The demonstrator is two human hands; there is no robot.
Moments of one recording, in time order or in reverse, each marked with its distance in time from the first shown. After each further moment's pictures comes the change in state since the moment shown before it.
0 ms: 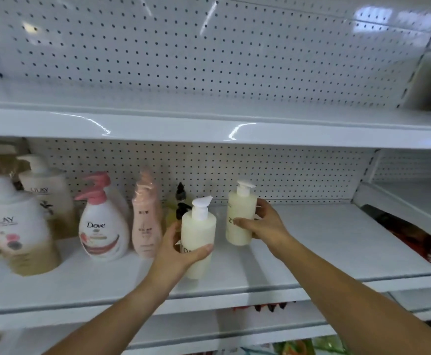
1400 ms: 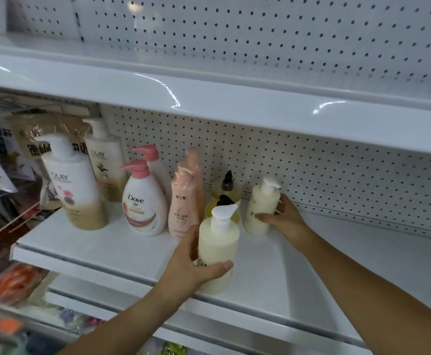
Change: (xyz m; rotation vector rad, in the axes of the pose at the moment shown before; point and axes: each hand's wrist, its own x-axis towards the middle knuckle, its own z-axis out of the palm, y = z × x) left_hand -0.009 -0.022 -0.010 0.054 0.121 -0.115; right_hand 0.132 0.060 0.054 -0.028 -0.316 0.010
